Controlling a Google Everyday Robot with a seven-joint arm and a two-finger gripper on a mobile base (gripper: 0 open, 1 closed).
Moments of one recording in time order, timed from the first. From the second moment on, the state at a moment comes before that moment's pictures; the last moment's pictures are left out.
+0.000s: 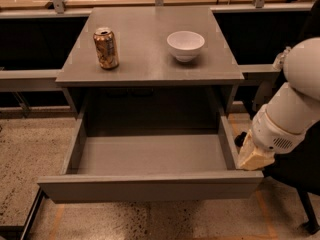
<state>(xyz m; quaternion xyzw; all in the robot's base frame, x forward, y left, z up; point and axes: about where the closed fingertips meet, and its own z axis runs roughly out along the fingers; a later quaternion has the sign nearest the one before) 0.412 -0.208 0.784 -0.62 0.78 0.09 0.07</state>
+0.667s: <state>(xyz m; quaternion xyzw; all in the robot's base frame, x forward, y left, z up) 0.398 -0.205 0.706 -0.61 0.78 0.14 0.01</state>
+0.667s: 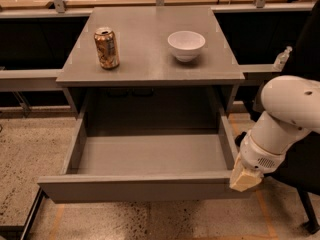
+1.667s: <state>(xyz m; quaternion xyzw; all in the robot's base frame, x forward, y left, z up) 0.426 -0.197 0.687 -0.61 0.78 0.15 0.03</state>
